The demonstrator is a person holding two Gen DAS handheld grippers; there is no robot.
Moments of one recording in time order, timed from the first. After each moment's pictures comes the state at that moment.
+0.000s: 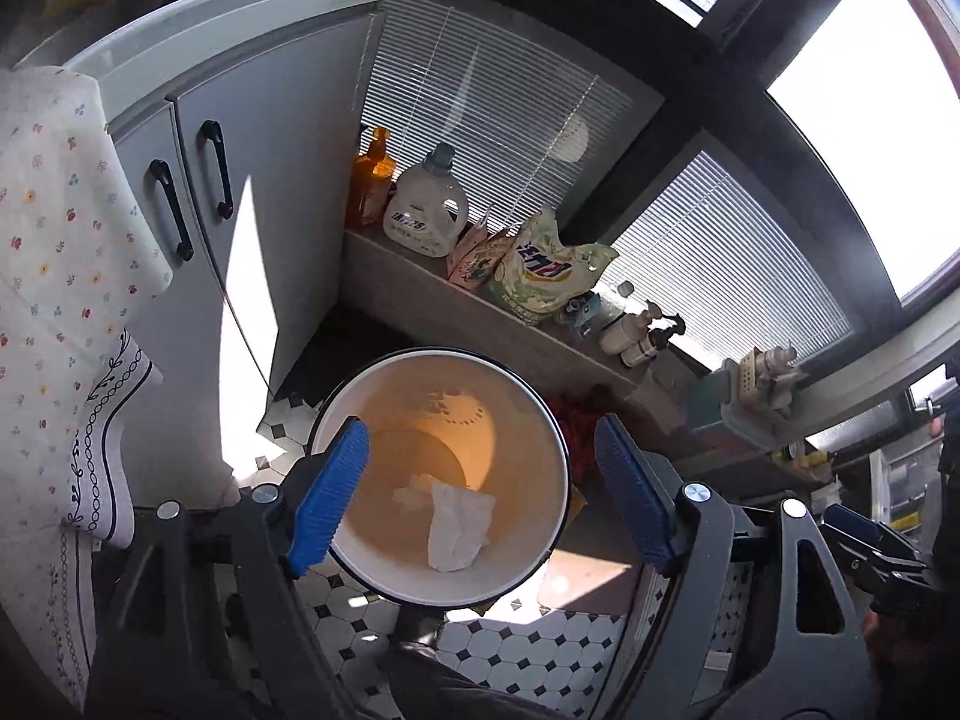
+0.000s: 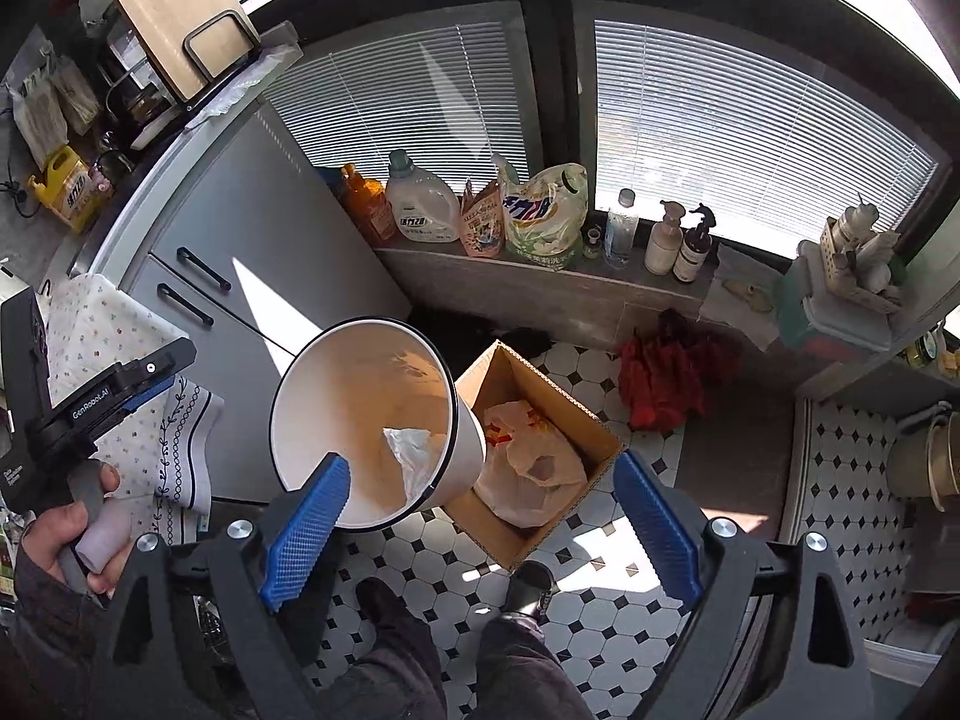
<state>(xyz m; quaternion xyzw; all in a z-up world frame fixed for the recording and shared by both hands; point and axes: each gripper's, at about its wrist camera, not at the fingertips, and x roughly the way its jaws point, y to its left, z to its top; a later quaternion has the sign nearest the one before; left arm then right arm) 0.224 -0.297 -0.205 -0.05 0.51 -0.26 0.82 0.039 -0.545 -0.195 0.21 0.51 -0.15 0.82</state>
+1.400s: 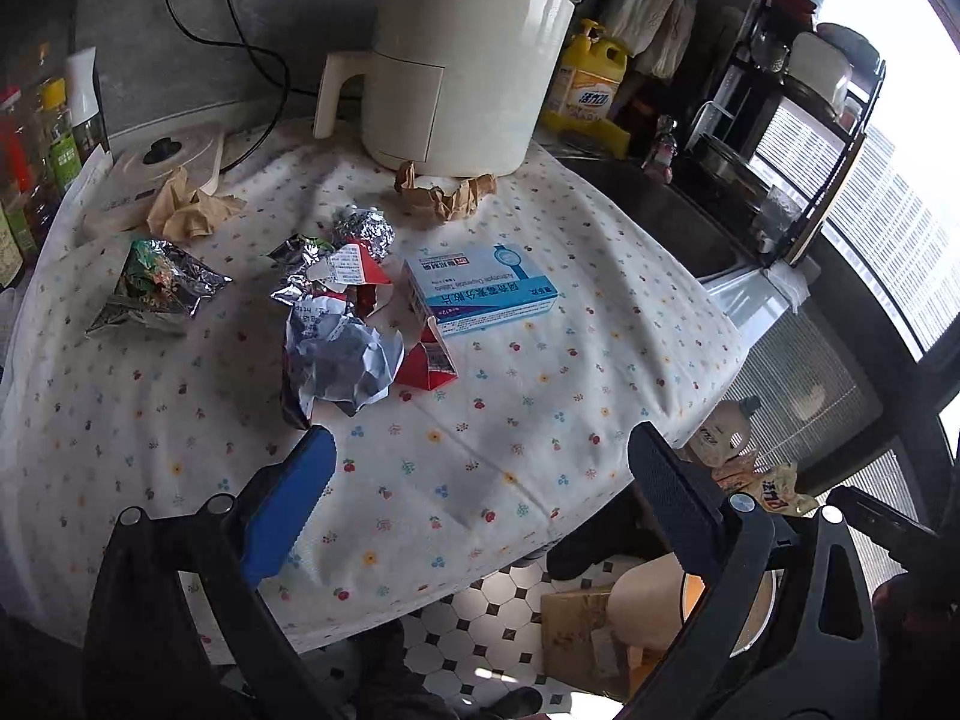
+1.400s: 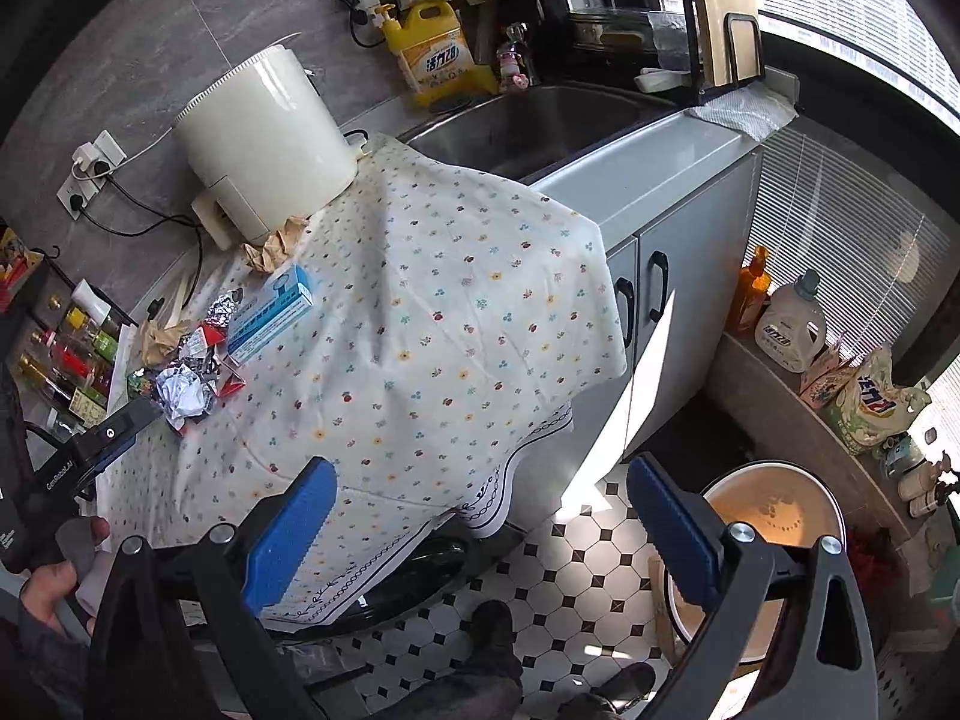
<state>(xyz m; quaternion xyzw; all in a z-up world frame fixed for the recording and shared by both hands) 0.143 0.131 -0.091 -0.17 0.39 0.09 0.90 0.206 -0.178 -0.116 0.07 0.47 0.16 0.86</state>
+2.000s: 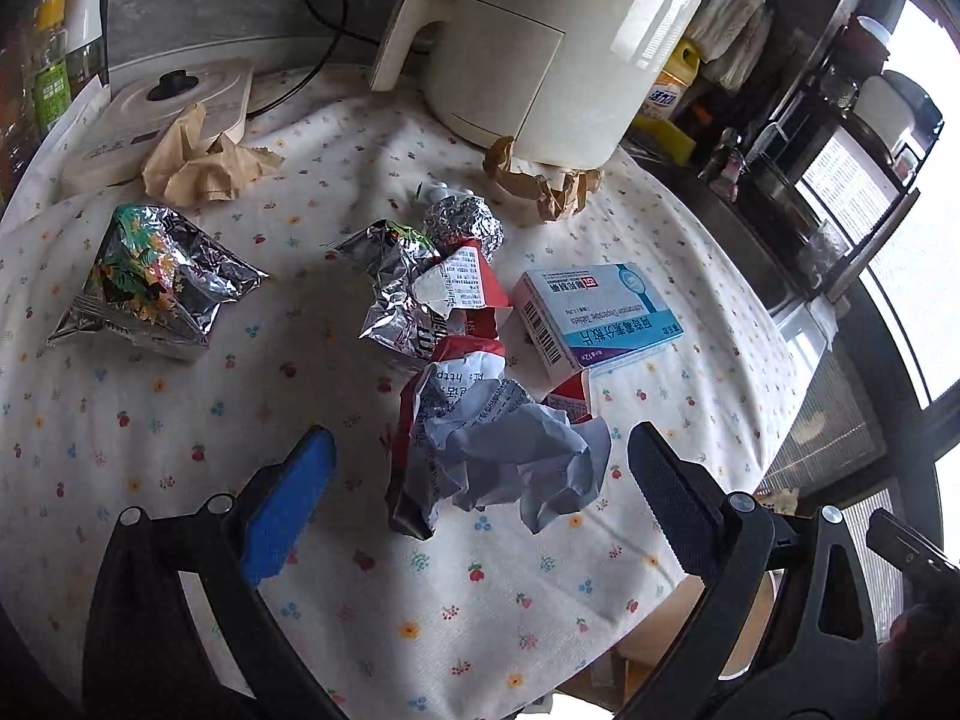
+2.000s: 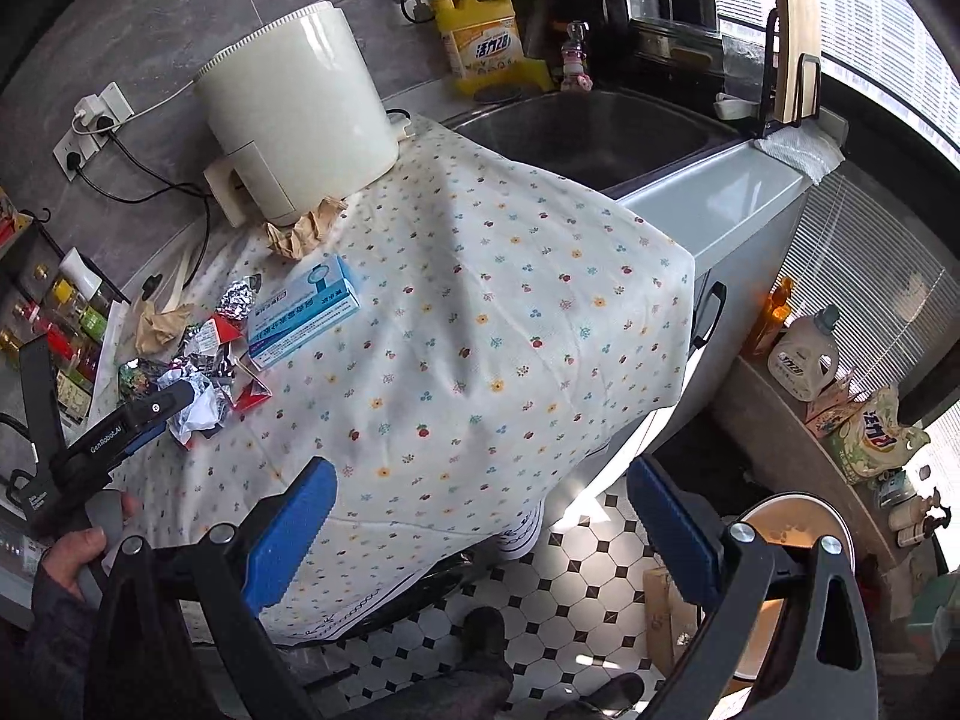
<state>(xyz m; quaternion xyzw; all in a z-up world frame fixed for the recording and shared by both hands) 0.188 0.215 -0.143 -0.23 0.41 0.08 0.88 0.226 -0.101 -0.113 0.03 0.48 0.15 0.86</state>
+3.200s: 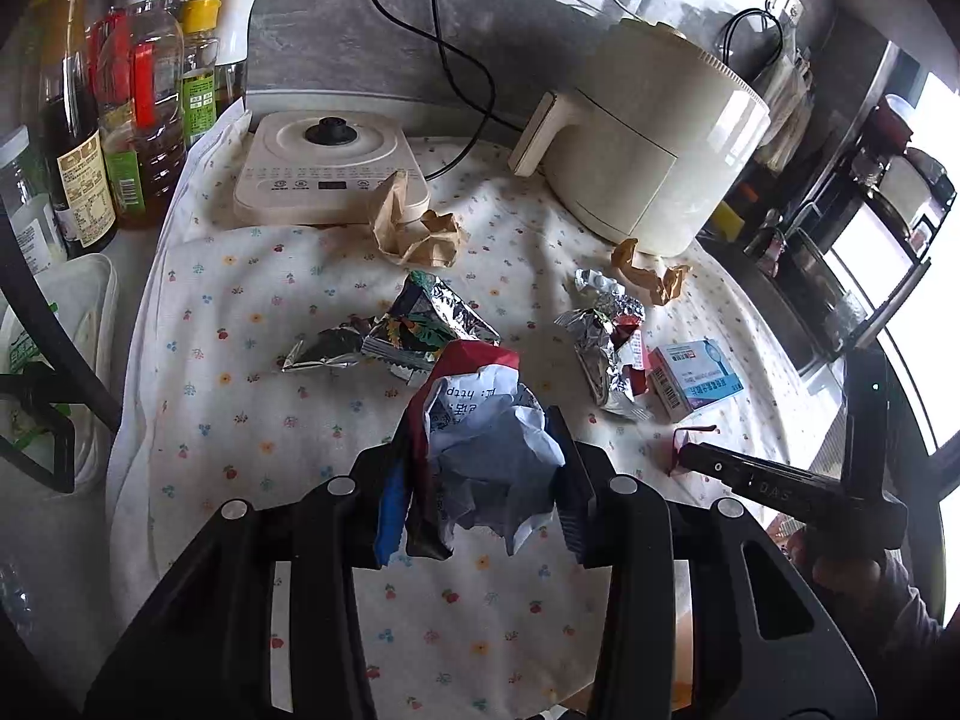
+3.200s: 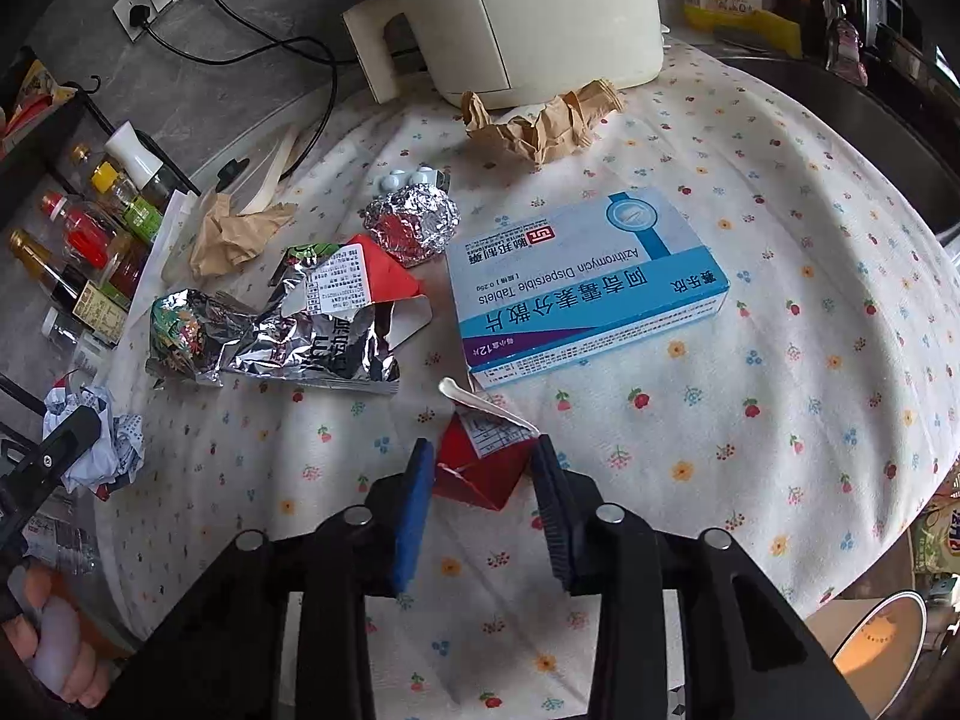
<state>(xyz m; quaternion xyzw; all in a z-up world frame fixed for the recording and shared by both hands) 0.096 0.305 -0.103 -0.23 0.36 0.14 0.89 0.277 0.103 -0.181 -0.01 0.54 0.30 0.78</state>
